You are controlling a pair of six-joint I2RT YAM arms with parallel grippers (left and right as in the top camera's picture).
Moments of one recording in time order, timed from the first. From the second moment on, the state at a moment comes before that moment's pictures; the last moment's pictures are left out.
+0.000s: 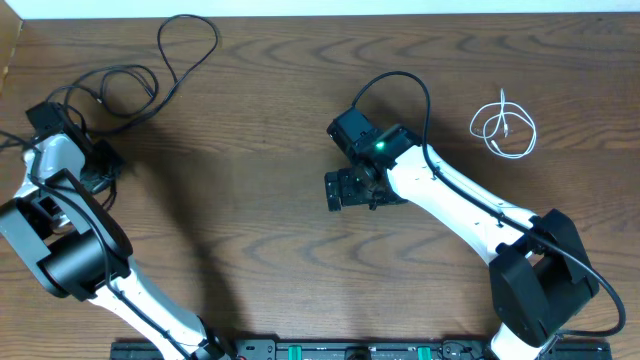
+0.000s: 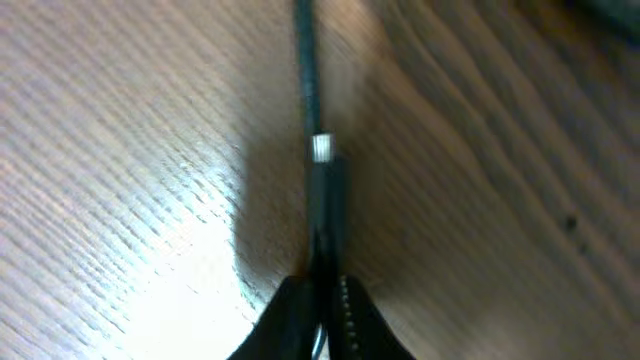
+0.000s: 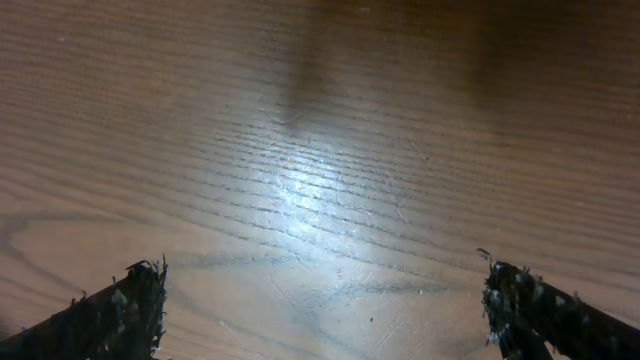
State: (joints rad) left arm 0.60 2.11 1.44 -0.62 -0.01 -0.19; right arm 0.68 1.85 1.40 -0.96 -0.08 0.57
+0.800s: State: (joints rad) left arm 0.61 2.15 1.58 -0.60 0.16 -0.38; right arm 0.68 1.85 1.40 -0.96 -0.08 0.57
